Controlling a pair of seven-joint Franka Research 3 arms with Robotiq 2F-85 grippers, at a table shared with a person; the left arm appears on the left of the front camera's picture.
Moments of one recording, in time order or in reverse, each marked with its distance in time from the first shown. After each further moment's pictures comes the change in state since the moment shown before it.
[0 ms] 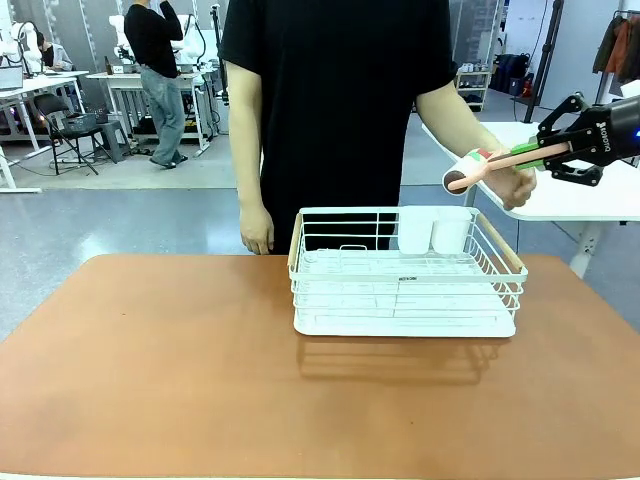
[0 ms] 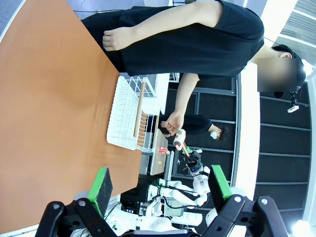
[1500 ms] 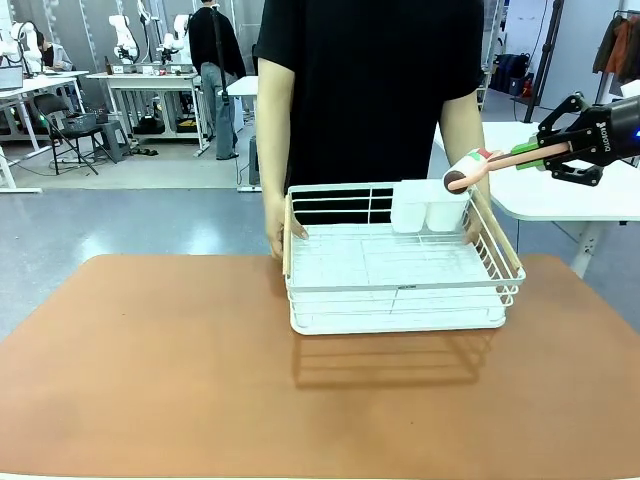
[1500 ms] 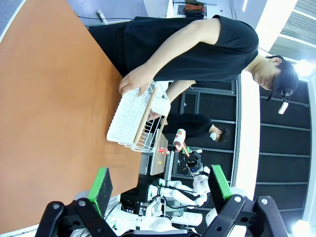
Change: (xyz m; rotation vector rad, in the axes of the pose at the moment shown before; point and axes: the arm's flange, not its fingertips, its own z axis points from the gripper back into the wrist) left arm 0.000 0.000 0.000 0.000 0.000 0.000; right arm 0.000 0.000 0.000 0.000 0.000 0.000
